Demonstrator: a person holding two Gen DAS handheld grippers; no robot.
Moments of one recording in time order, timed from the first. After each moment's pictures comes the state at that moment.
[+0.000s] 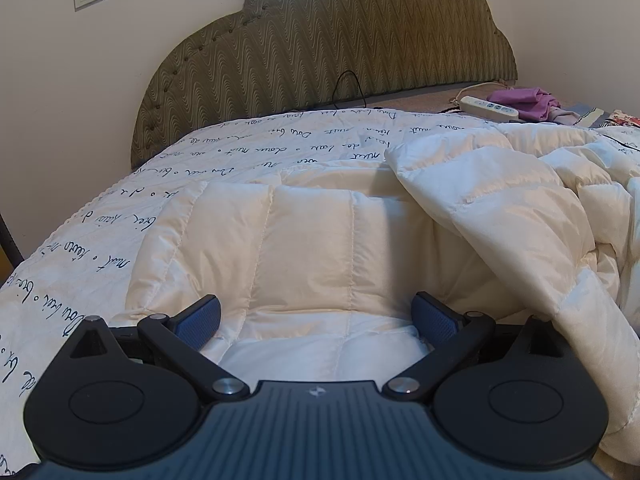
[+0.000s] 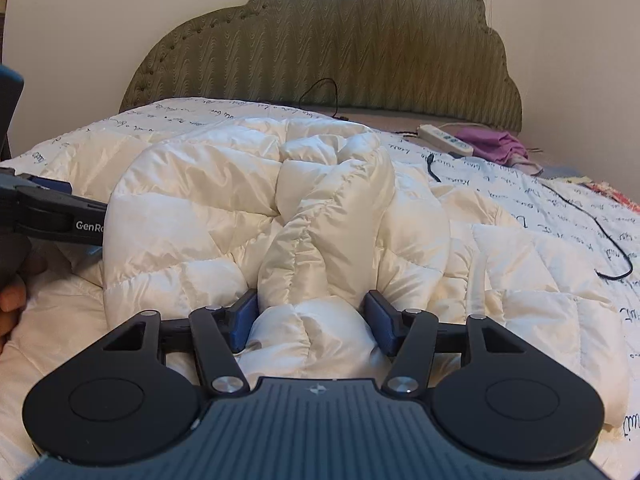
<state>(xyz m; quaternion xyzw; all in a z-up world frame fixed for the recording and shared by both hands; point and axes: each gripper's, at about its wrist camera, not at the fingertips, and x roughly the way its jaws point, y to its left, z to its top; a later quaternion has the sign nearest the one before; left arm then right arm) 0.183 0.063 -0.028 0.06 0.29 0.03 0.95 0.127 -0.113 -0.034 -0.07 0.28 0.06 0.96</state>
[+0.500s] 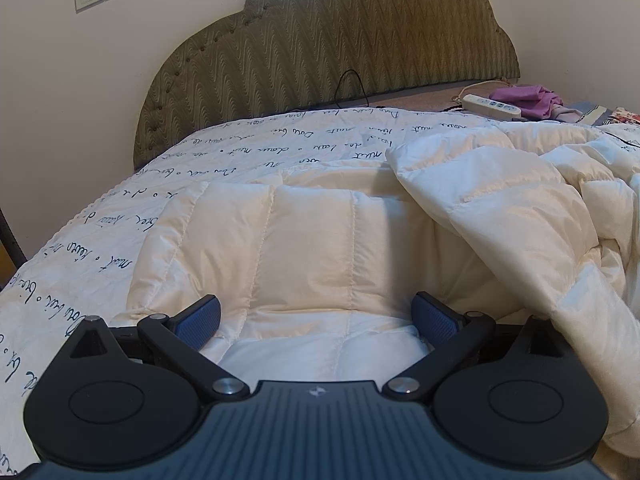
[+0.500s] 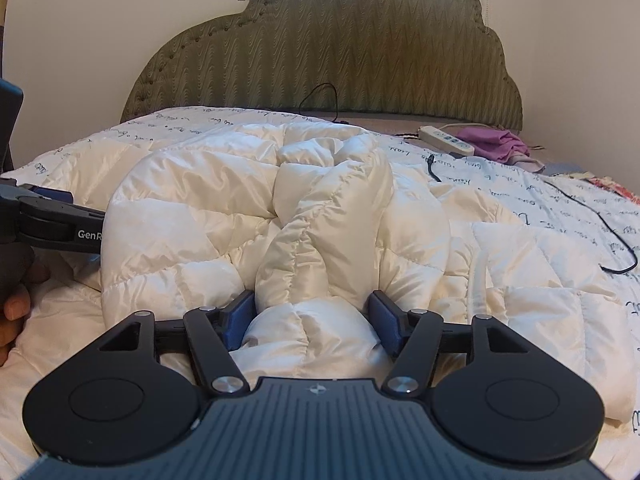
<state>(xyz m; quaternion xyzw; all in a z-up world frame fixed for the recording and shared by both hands) 0.184 0.063 -0.025 0.07 0.29 0.04 0.95 0.130 -0.125 -0.029 -0.03 0.28 0.07 0.96</state>
